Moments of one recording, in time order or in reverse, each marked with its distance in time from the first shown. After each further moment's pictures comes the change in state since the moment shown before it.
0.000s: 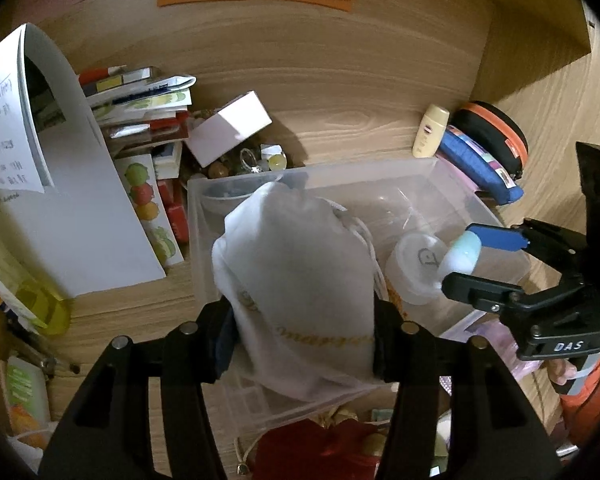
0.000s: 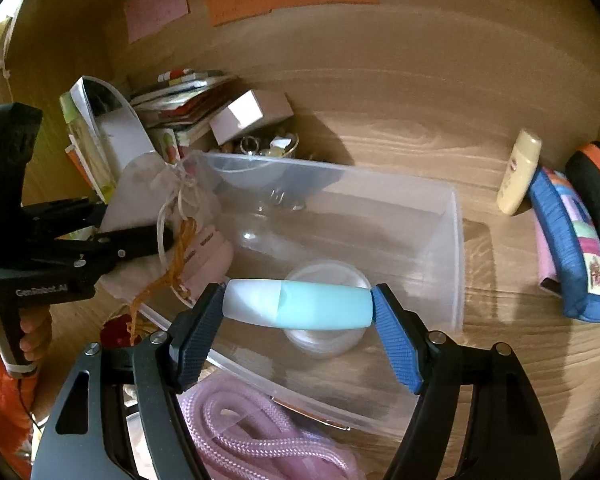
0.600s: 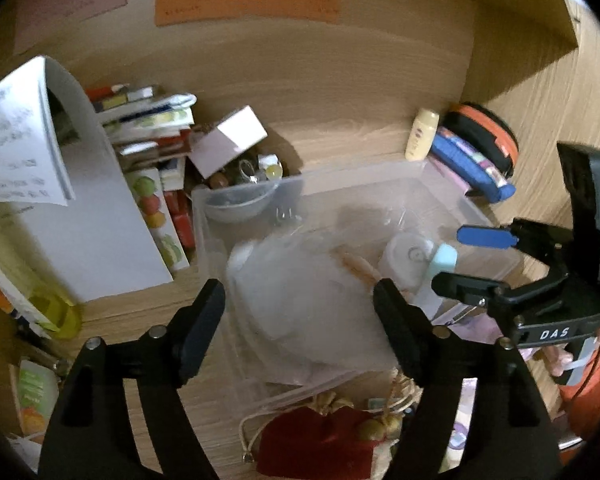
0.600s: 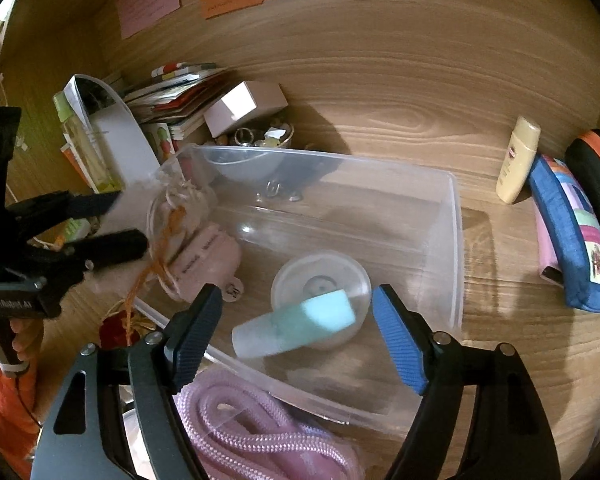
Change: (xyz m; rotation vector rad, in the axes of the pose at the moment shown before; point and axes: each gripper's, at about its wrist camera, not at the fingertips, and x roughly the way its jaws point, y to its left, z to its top) left arm -0.021 -0.003 -0.004 0.018 -0.031 -0.001; right arm 0.000 -0.002 -0.002 0.020 0.019 -0.003
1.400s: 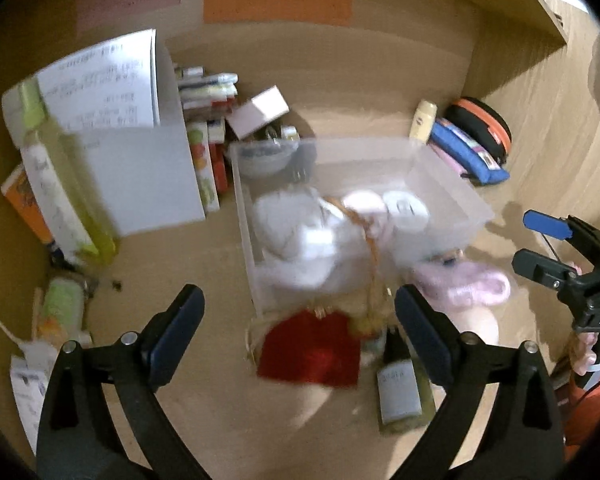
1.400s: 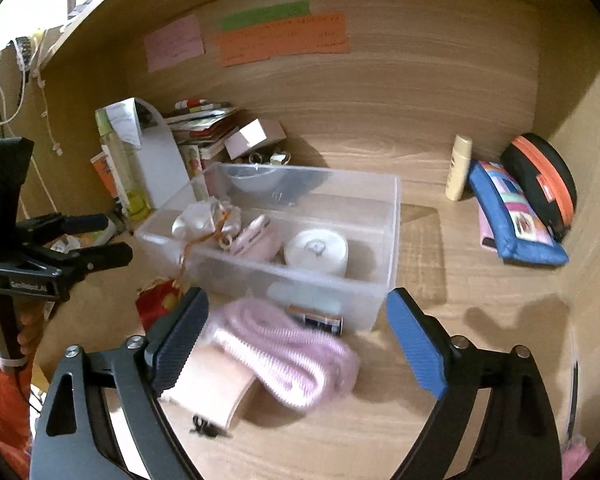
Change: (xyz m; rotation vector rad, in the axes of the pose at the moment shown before) left arm -0.057 -0.010 -0.061 -0.049 0.021 0.069; right arm -0.093 0.024 -0.054 0.016 -0.134 -0.072
